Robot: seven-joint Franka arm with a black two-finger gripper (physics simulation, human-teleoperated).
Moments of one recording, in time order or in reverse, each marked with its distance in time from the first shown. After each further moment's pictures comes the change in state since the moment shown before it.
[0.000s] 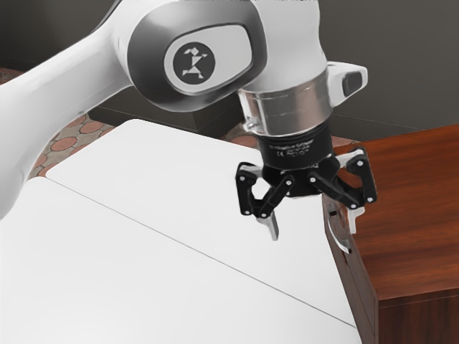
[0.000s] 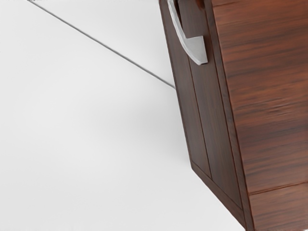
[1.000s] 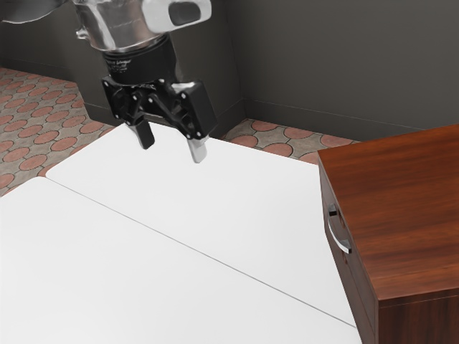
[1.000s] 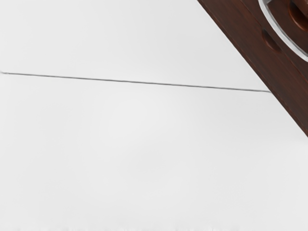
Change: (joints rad) arm 0.149 -0.168 0.089 0.077 0.057 -0.234 0.748
